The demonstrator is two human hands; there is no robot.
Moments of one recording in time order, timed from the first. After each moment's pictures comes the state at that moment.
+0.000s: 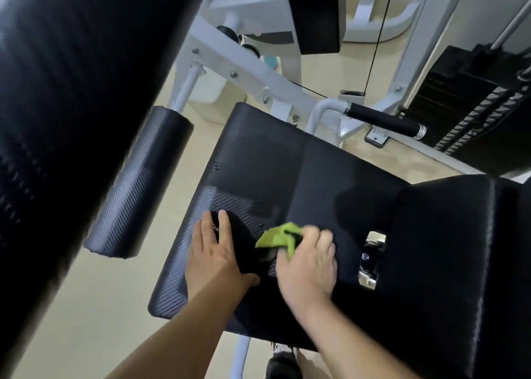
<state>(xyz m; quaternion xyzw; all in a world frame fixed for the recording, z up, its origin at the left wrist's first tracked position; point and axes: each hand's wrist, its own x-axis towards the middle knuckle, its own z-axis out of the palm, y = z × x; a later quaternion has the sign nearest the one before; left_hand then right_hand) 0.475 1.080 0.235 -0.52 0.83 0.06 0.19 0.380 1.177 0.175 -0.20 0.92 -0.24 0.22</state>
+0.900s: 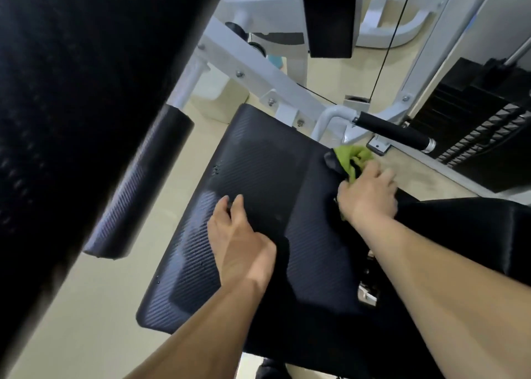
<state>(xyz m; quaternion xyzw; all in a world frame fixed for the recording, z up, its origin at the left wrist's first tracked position) 0.412 1.080 0.238 -0.63 0.74 0.24 -0.04 0.208 1.129 0.164 -0.14 0.94 -0.17 0.24</state>
